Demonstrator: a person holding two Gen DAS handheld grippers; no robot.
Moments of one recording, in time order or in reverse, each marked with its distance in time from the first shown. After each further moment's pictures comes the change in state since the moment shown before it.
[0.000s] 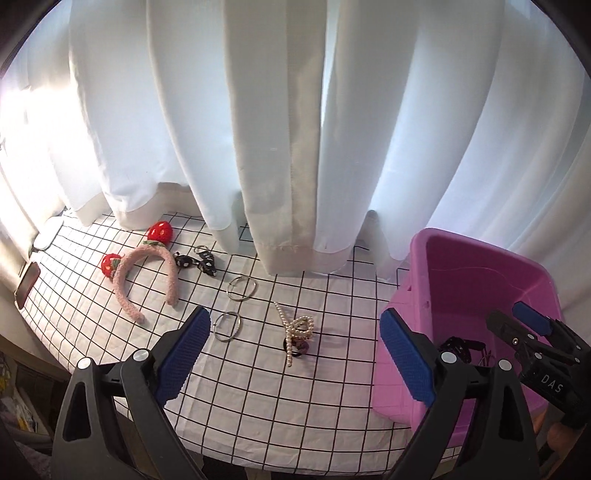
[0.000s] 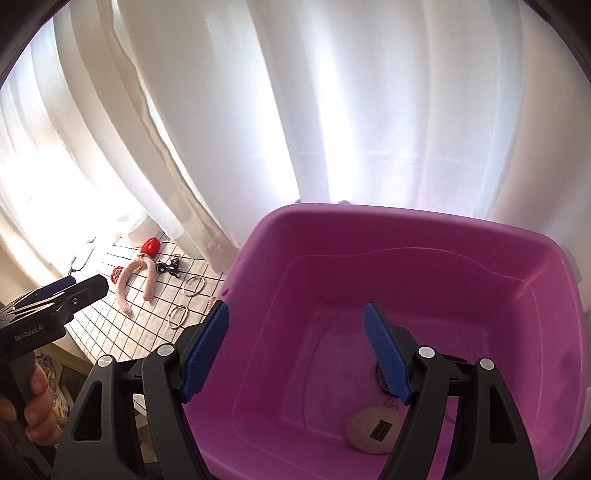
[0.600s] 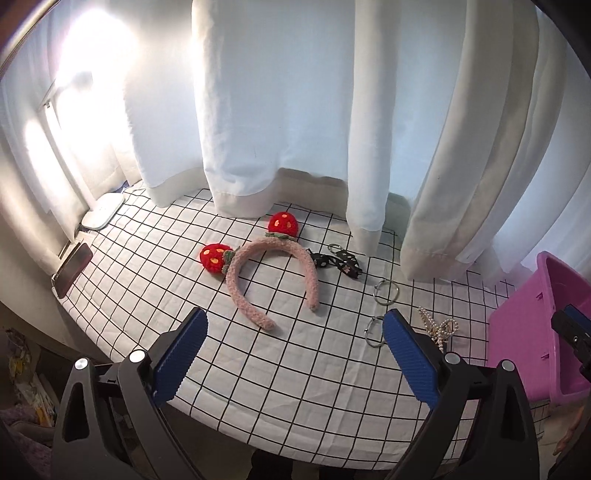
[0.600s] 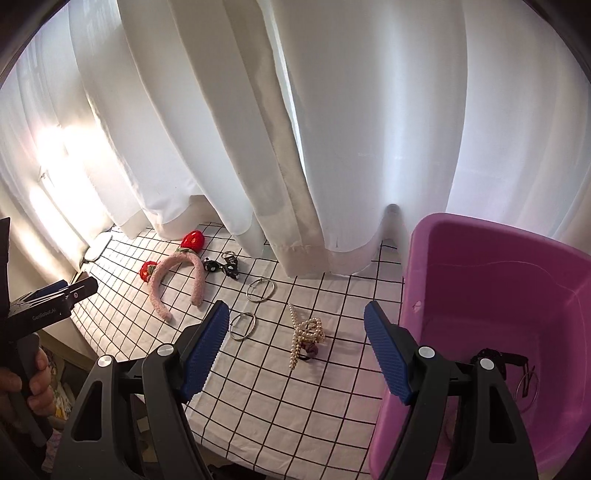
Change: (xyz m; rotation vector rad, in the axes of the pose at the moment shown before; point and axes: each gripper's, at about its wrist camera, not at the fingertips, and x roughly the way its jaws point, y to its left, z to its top) left arm 0.006 0.210 -0.002 -0.083 0.012 0.125; right arm 0.031 0.148 -0.001 -0.054 0.004 -0.004
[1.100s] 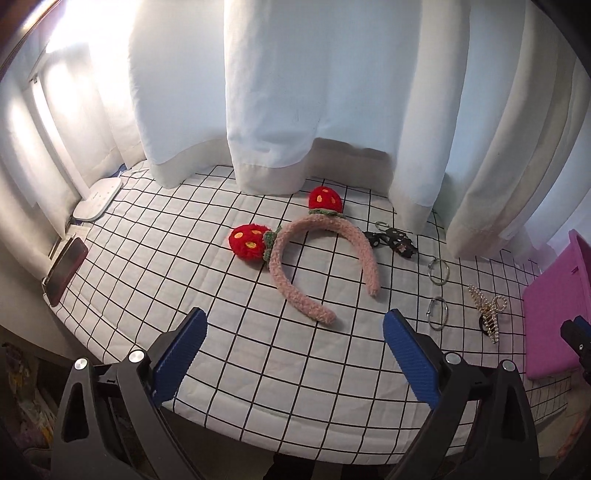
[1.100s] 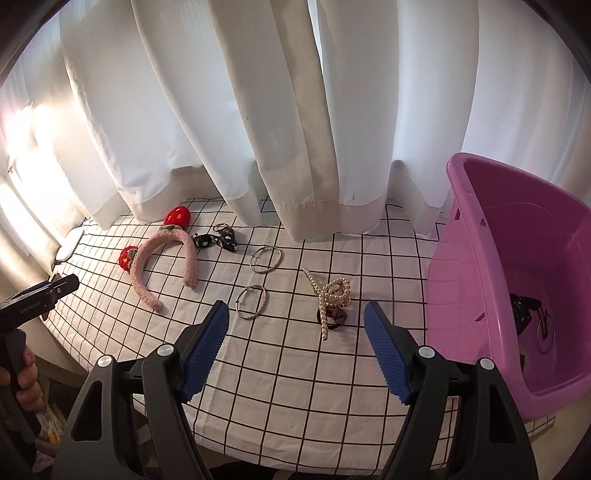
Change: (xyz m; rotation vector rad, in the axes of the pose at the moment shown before) left arm 0.060 0.081 -0.011 0.053 0.055 -0.044; right arm 0.046 0.063 -0.044 0.089 0.033 -0.144
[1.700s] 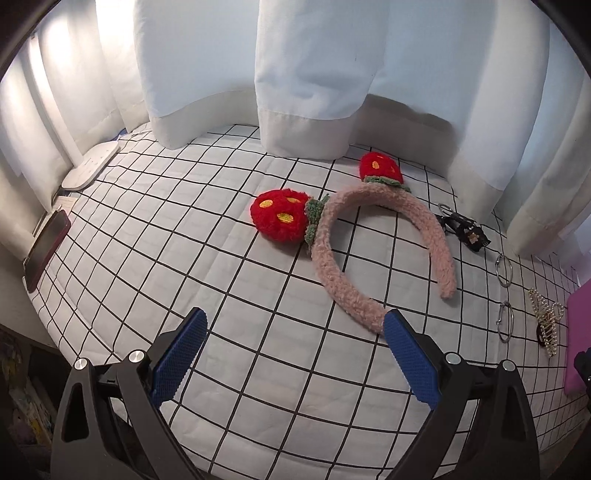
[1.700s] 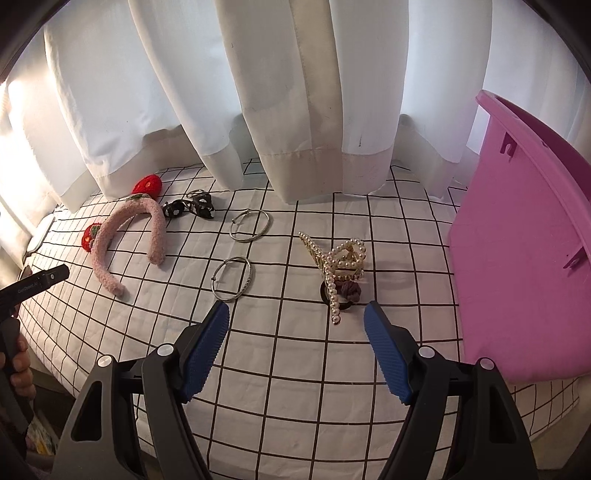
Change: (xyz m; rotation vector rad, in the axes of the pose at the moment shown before) left arm 0.101 0.038 -0.011 -0.058 0.050 0.040; right arm 0.077 0.008 -0.028 0.023 0.038 -0.067
